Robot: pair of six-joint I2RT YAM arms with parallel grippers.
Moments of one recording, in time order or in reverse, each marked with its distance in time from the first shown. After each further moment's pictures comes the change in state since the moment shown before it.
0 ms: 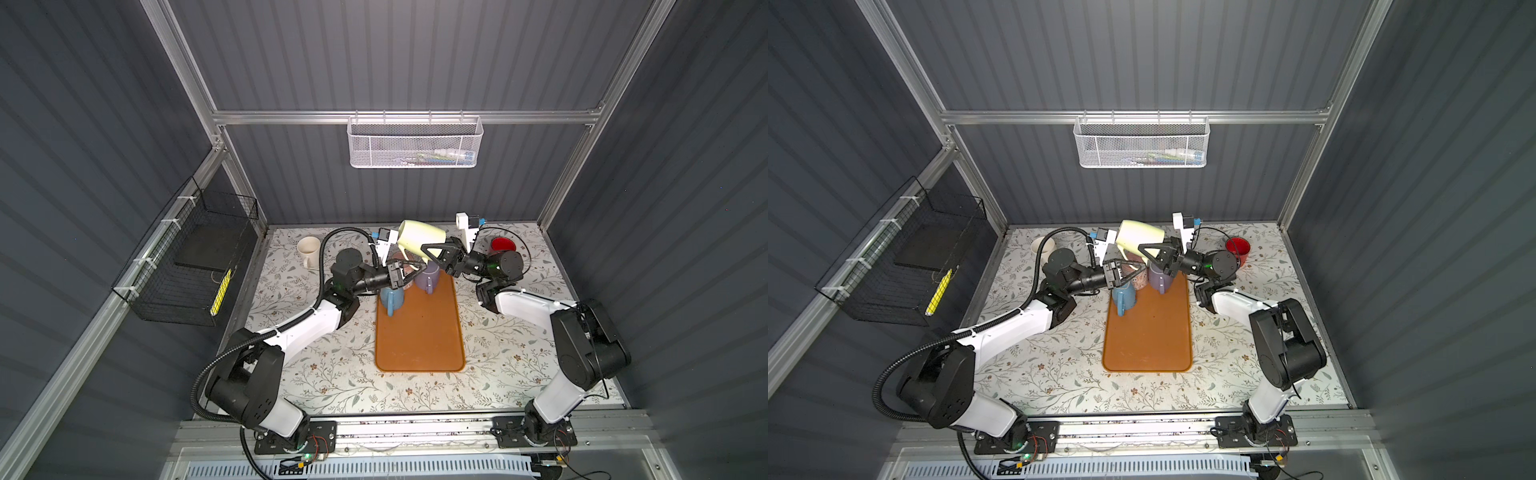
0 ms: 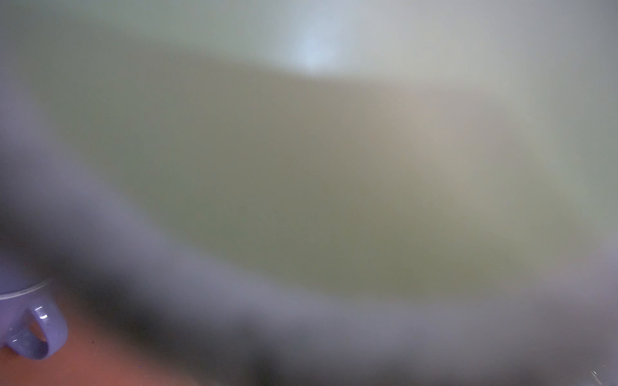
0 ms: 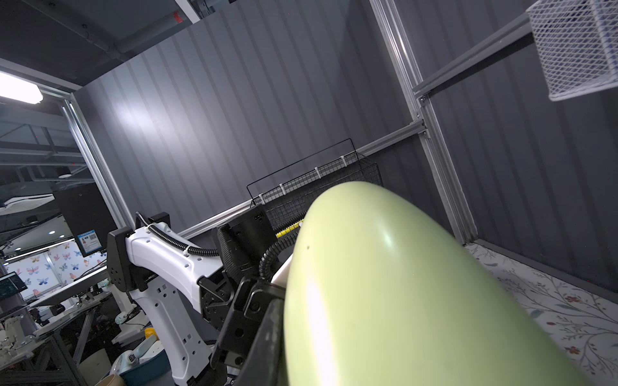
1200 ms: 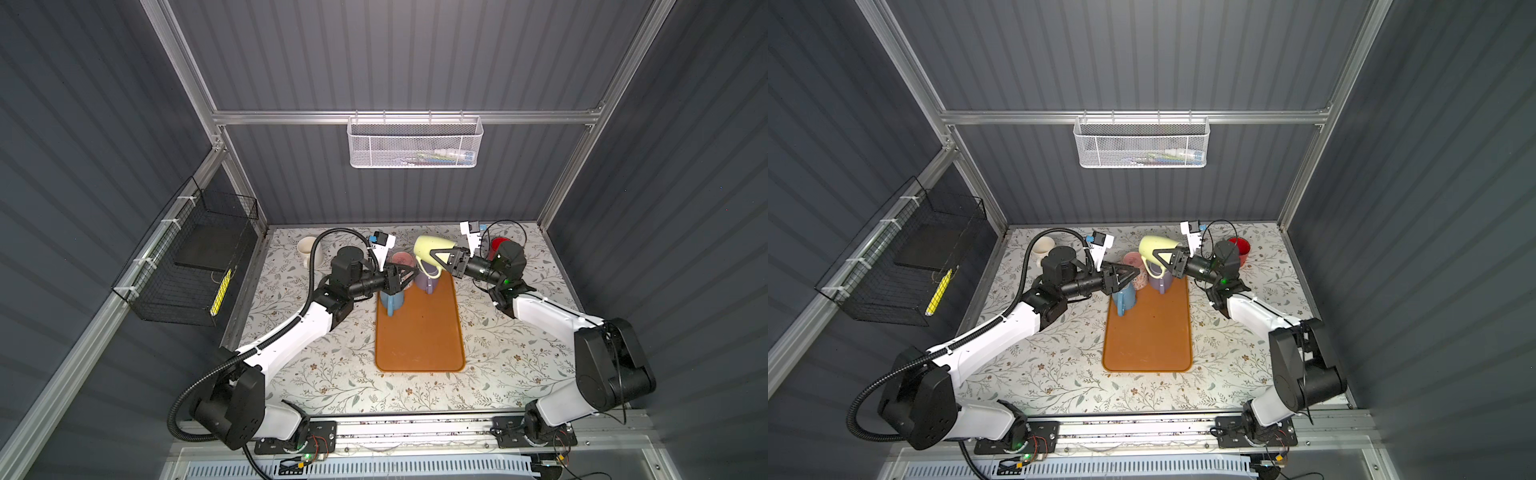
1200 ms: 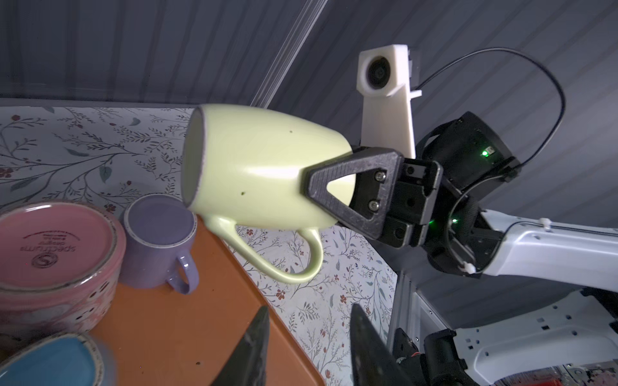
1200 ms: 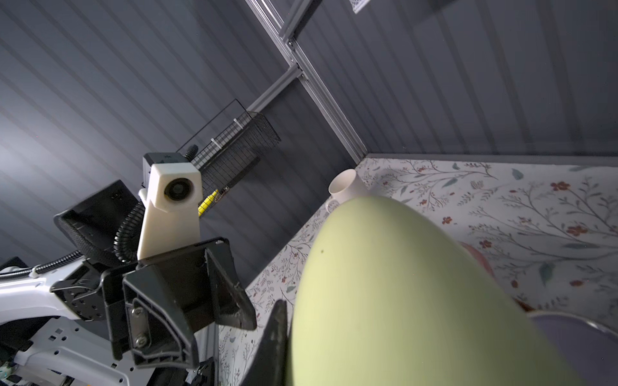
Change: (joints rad) left arm -0.003 -0.121 0.042 -0.467 -0.213 0.374; right arm -0.082 -0.185 -0.060 -0.787 0.144 -0.340
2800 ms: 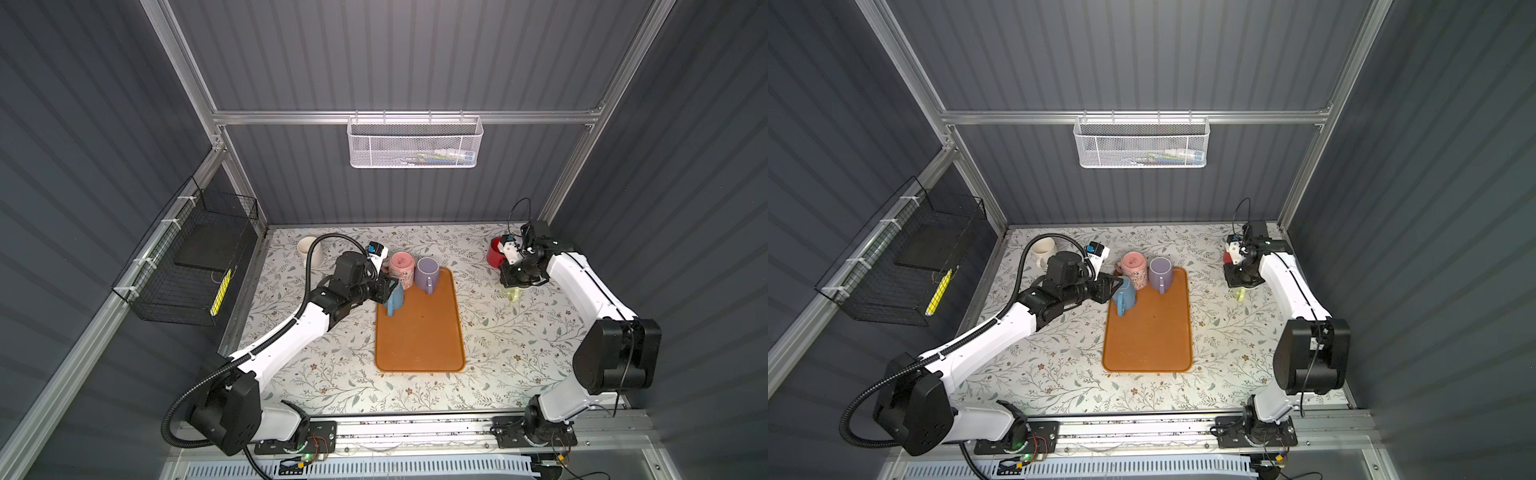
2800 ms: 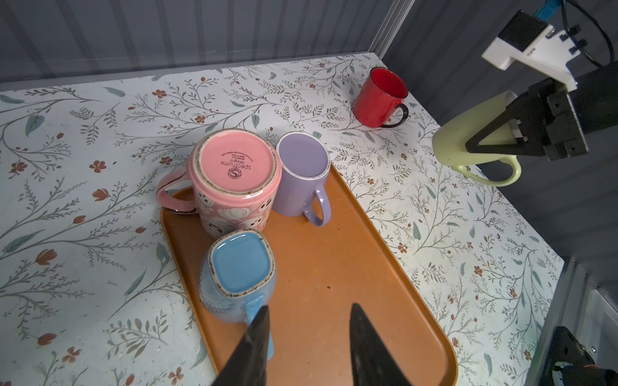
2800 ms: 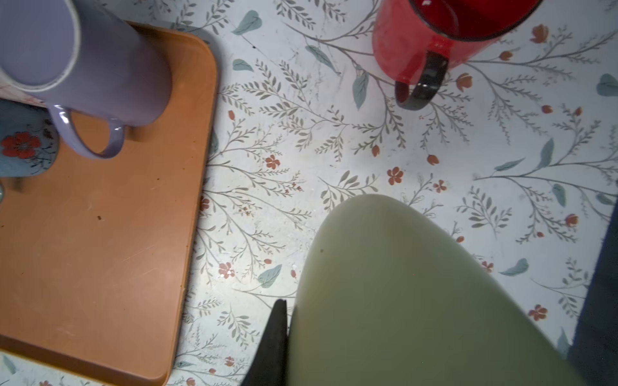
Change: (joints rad) left arm 0.000 -0.021 0.026 -0.362 -0.346 0.276; right arm -0.310 0.128 0.517 -1.571 0.715 -0.794
